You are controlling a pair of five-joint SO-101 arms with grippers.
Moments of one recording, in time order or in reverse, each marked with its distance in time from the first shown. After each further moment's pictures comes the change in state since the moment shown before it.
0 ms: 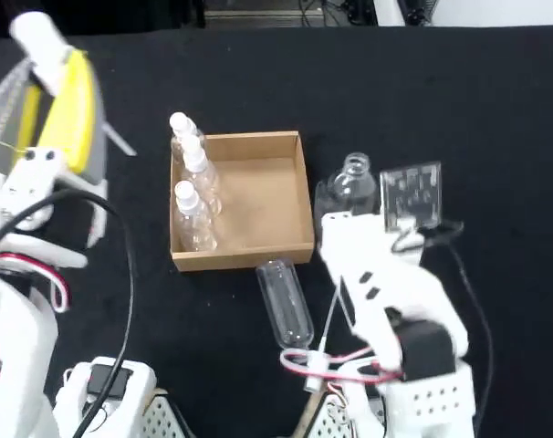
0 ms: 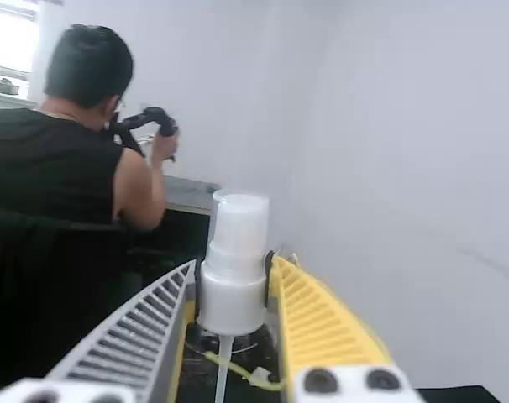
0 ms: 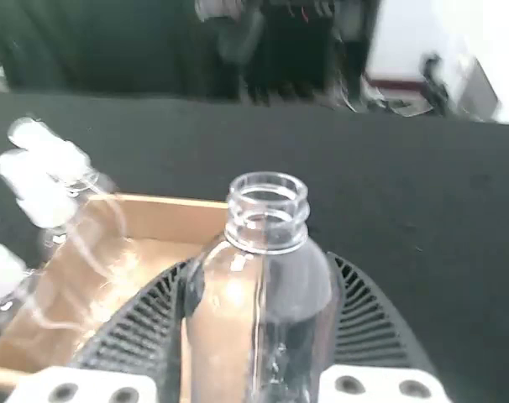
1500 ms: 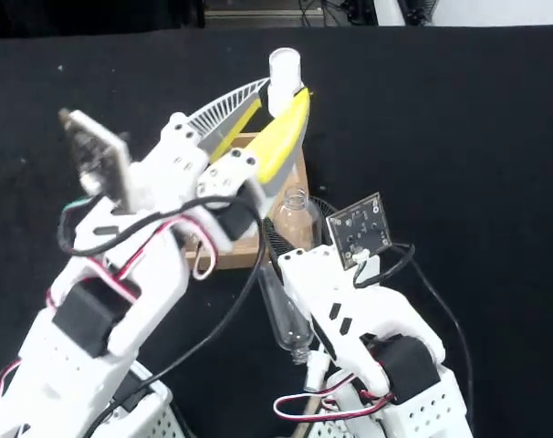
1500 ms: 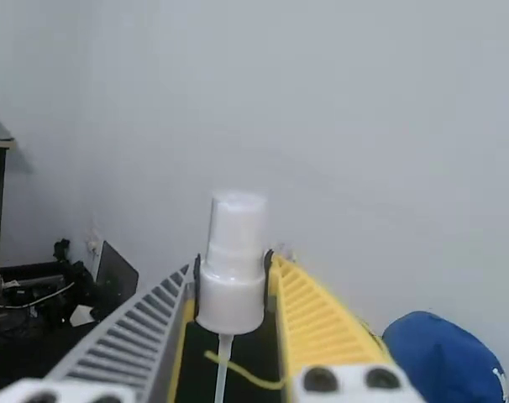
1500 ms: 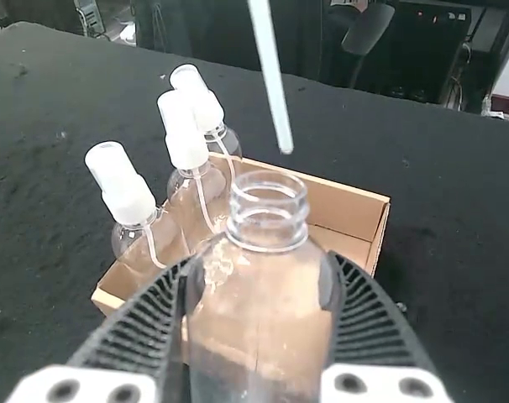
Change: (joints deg) left arm 29.9 5.2 25.1 -26.7 1.4; right arm -15.1 -6.7 7.1 0.0 0.0
